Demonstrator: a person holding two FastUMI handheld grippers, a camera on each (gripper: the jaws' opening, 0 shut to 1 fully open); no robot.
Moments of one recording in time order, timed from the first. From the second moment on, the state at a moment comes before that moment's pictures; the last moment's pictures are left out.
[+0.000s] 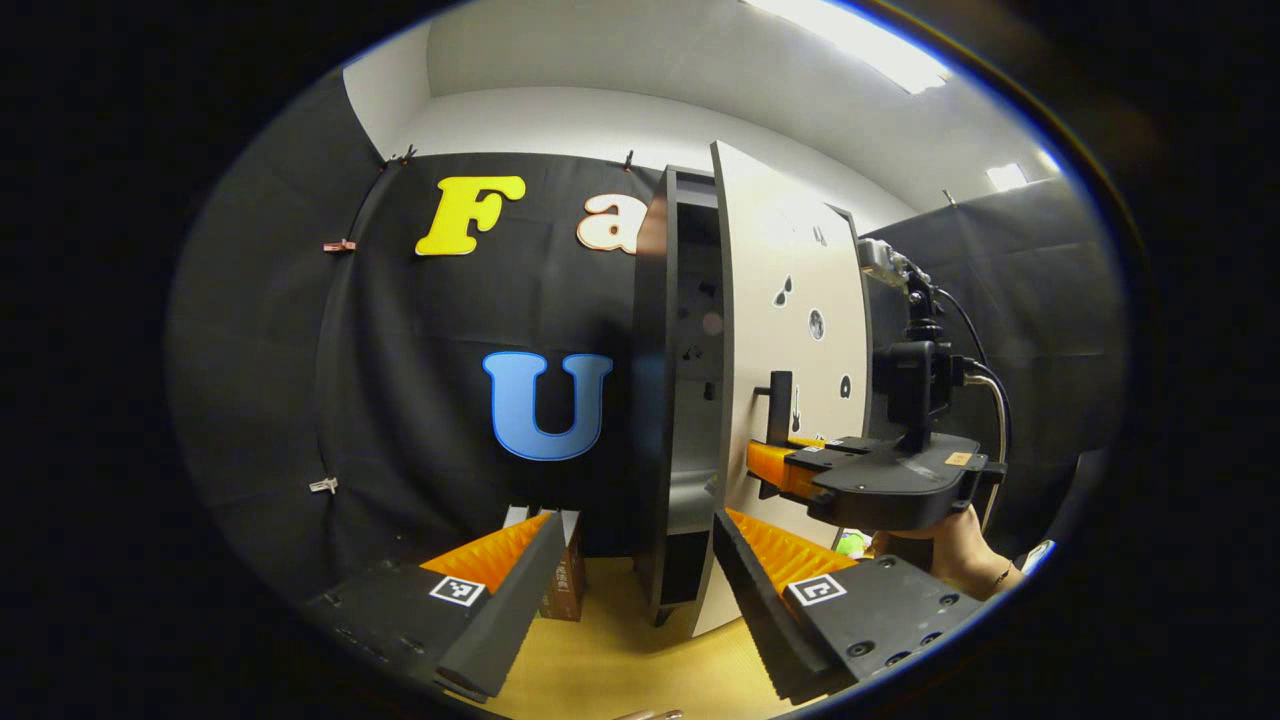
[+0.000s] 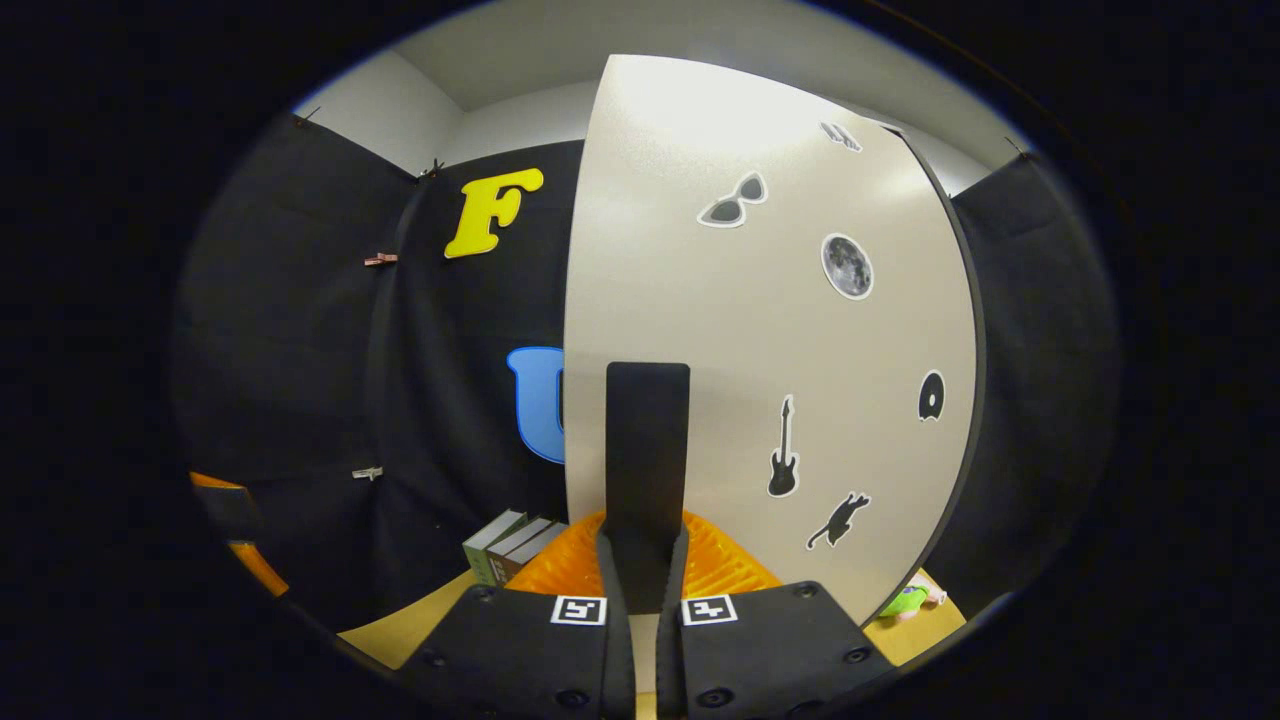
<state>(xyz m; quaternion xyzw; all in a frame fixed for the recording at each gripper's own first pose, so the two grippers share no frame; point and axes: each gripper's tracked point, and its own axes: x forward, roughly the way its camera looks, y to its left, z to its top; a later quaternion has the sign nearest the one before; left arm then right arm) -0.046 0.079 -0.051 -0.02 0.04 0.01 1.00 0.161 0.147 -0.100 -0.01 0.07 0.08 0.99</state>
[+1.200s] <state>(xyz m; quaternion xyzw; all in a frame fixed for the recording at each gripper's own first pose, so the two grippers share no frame) -0.058 -0.039 -0.044 0.01 0.03 -0.12 0.99 0.094 0.068 -0.081 -0.03 0.06 0.00 1.00</state>
